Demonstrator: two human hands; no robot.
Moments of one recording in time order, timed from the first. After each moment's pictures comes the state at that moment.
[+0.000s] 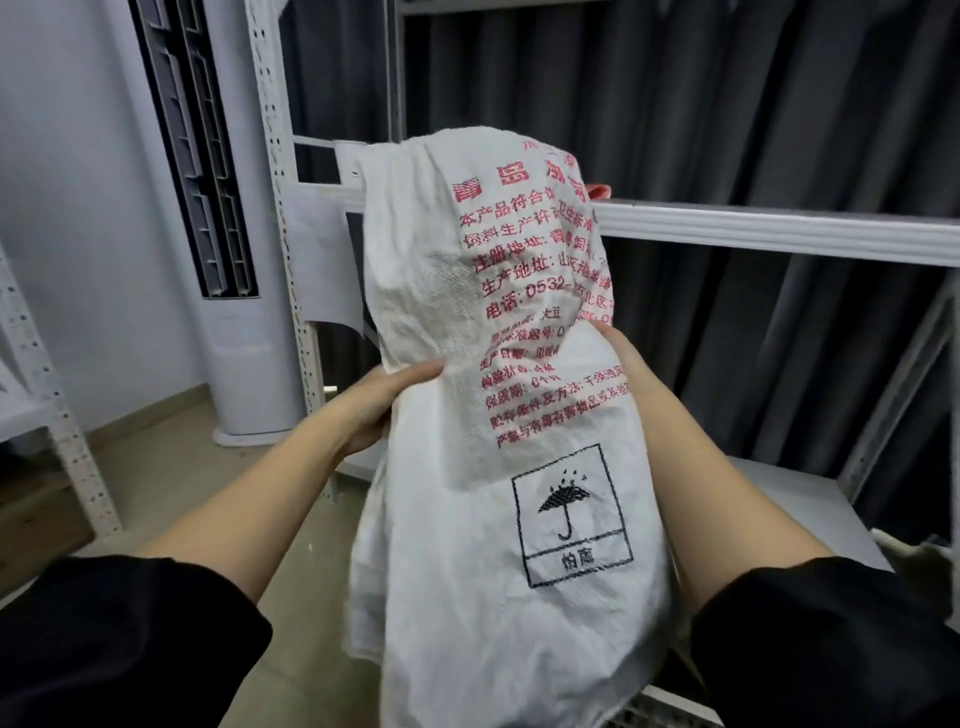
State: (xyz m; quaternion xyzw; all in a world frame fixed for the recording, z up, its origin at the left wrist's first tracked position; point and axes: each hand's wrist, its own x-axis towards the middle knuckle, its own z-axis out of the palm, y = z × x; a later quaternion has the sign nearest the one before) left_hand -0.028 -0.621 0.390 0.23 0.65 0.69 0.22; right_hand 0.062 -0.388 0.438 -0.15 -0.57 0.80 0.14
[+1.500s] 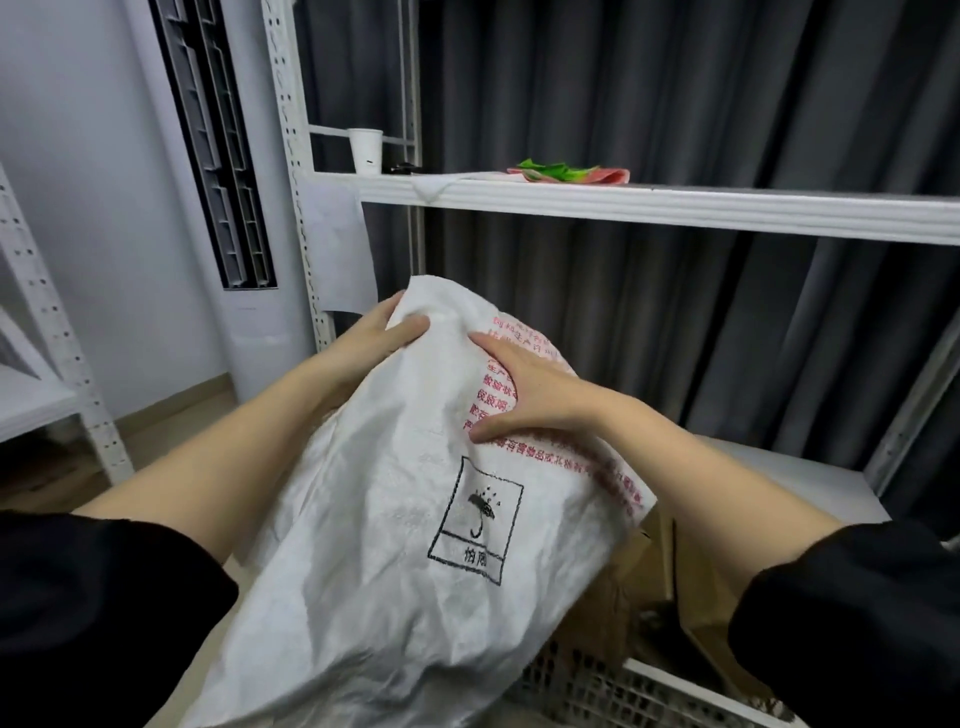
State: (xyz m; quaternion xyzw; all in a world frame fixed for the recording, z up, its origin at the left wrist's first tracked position) left_hand -0.026 -0.640 0.427 0.28 0.76 0.58 0.08; right_hand 0.042 -0.430 0.399 0.12 -0.97 0.21 0.06
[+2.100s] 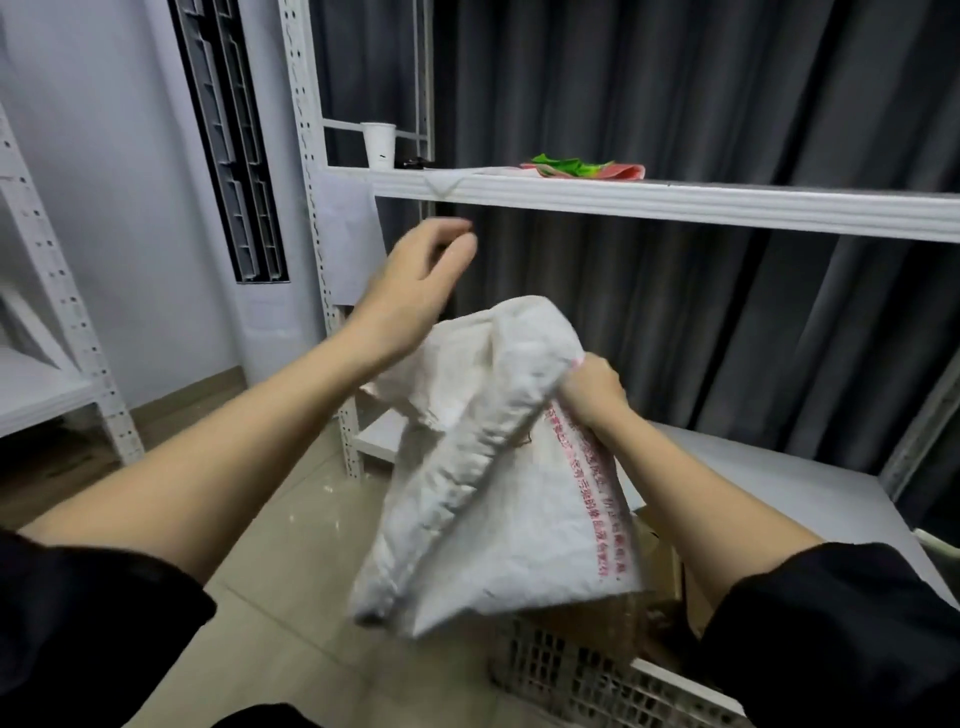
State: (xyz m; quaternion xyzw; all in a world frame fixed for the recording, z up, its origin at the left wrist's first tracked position) left_hand 0.013 -0.618 0.469 0.36 0.77 0.49 -0.21; right_hand 0.038 -0.414 0.375 -0.21 -0.86 0.43 0.18
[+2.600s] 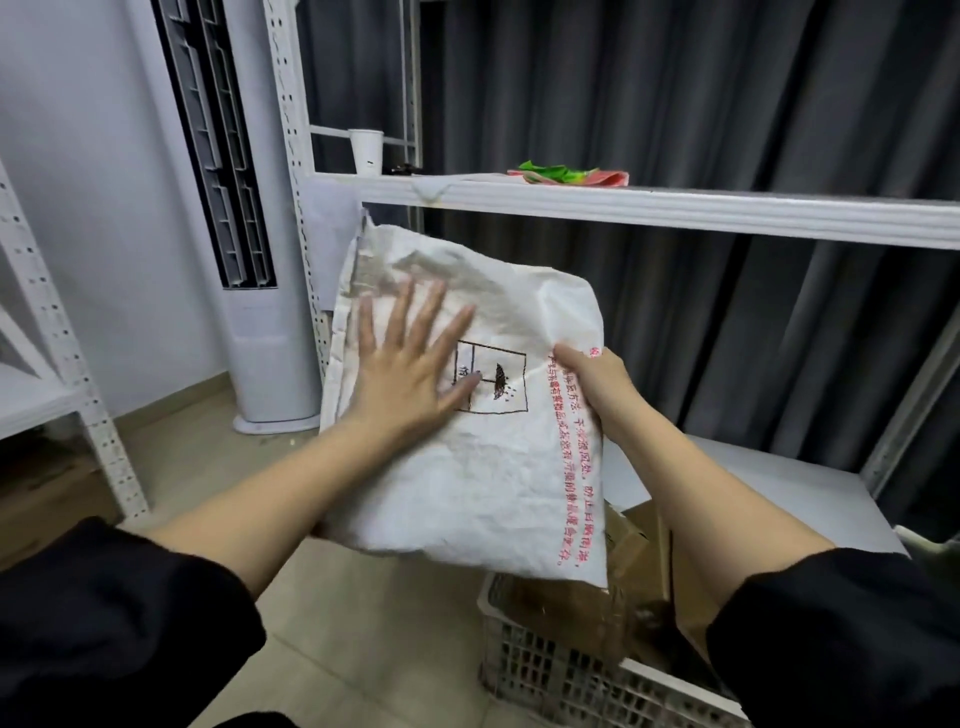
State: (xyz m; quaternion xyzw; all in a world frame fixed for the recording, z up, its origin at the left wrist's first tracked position) left_hand -0.032 -0.612 0.373 0.31 0.85 0.01 -0.42; right_hand 0.051 -0.396 0.389 -0.18 -0.72 0.65 0.18
